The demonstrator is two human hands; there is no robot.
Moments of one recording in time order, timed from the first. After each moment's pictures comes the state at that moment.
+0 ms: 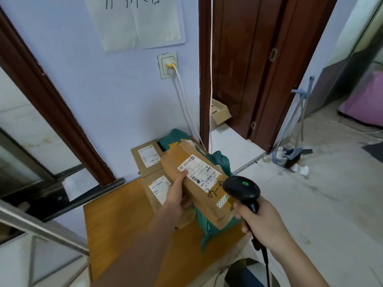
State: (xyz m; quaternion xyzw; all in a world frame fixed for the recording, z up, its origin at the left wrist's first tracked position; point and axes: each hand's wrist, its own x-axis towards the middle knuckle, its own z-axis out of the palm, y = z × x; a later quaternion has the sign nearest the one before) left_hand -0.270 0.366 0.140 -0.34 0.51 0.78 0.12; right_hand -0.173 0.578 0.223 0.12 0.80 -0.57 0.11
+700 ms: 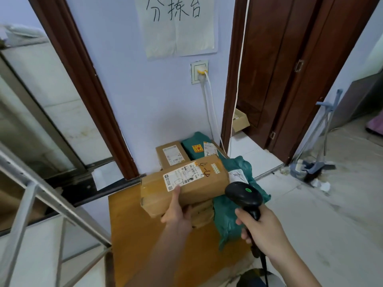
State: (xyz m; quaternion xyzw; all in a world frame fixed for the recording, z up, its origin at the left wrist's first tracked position) left_hand -0.206 0.317 0.142 -0.51 0.21 0.83 -0.08; right_hand -0.153 0.523 0.222 0.09 0.80 -0.58 0.11
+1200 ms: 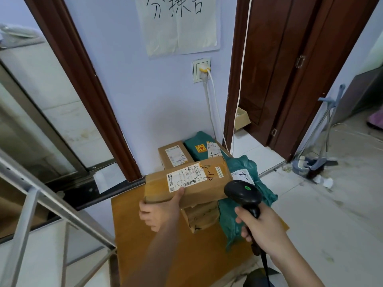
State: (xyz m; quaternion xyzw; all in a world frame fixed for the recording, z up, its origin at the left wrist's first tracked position) left_hand -0.217 0.274 0.137 -0.55 0.64 0.52 -0.11; right_hand -0.162 0.502 0.222 0.07 0.81 -0.58 0.11
